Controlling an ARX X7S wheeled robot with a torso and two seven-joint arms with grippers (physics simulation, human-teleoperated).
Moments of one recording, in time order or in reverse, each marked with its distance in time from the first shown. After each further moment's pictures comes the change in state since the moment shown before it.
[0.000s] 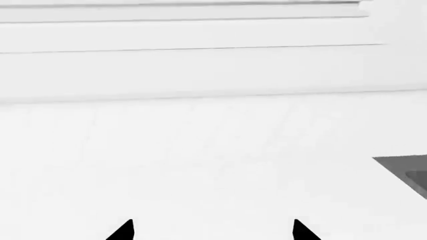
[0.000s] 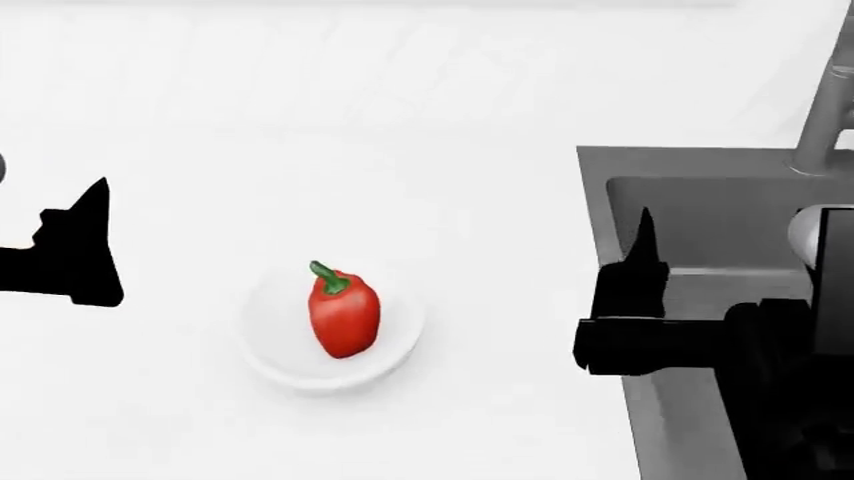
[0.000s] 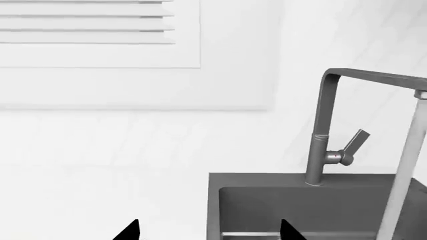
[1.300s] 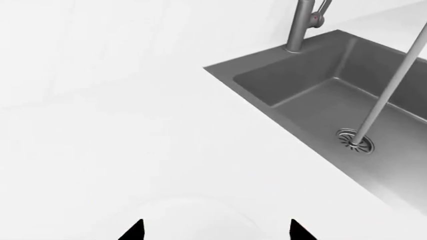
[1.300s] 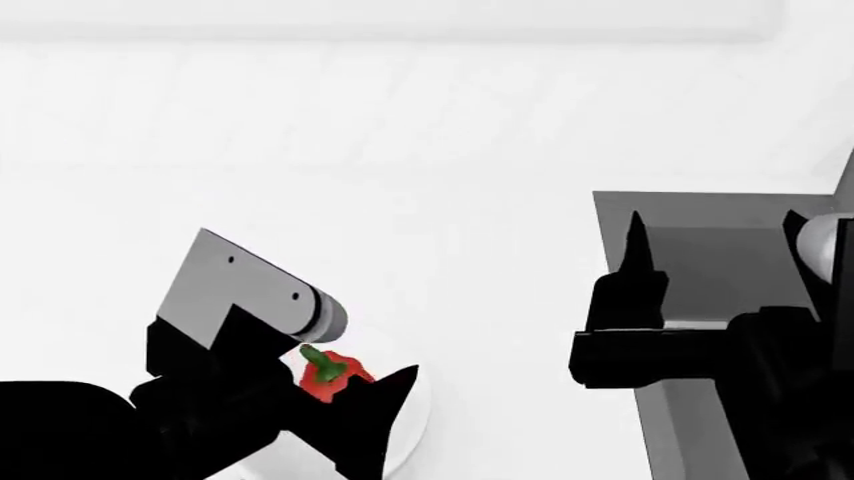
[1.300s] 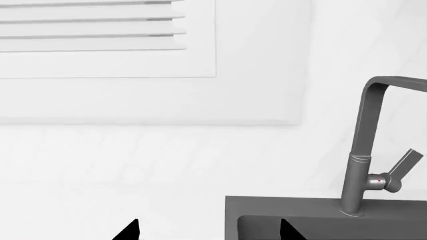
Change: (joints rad) left arm -0.092 0.354 0.271 -0.147 -0.047 -0.177 0.242; right arm -0.031 0.014 0.052 -0.034 0.050 -0.004 -0.033
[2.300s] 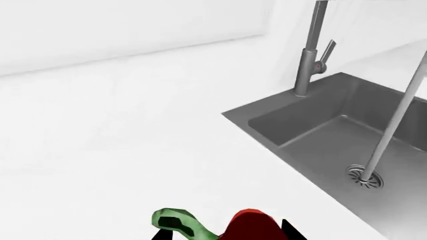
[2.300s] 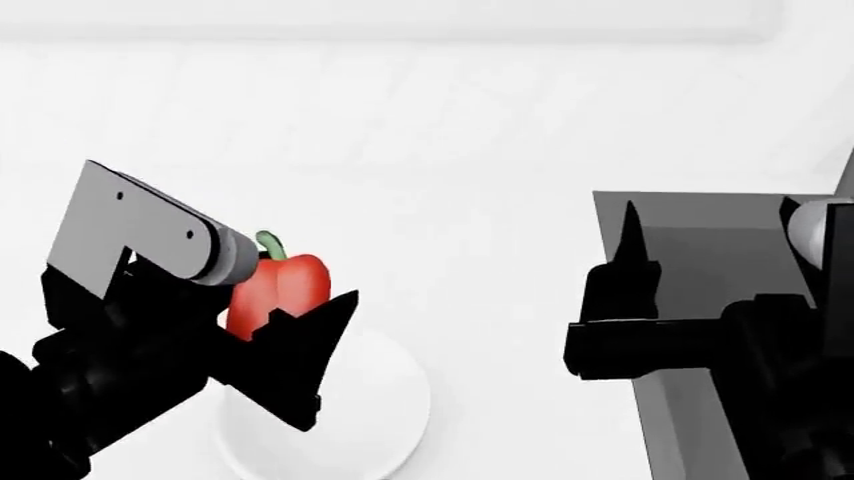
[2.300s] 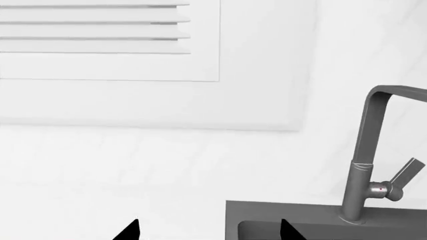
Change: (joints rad) left arm -0.051 -0.111 -0.109 0.130 -0.078 -0.015 -0.040; right arm 0.044 -0.007 -0.014 0.005 0.000 0.032 0.002
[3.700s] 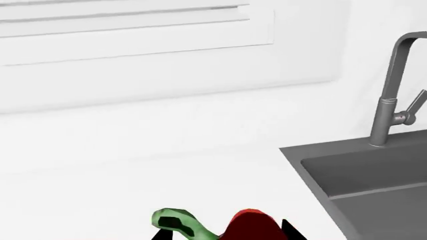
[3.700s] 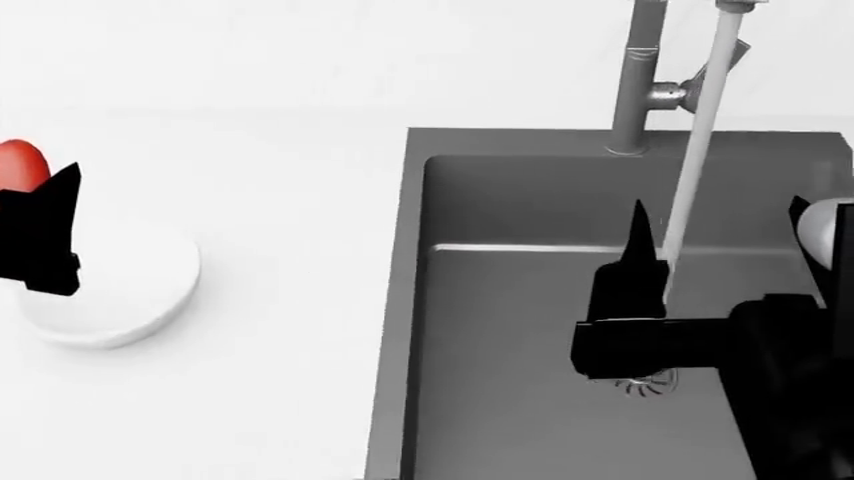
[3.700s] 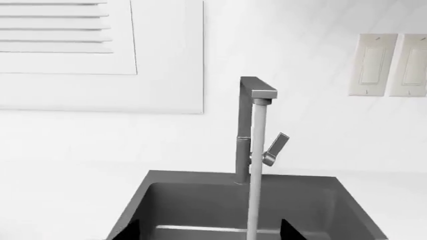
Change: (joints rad) left arm 0.060 -0.306 -0.183 -0.007 0.071 0.095 -0.083; right arm -0.006 -0.001 0.020 -0.004 -0.005 0.013 -0.001
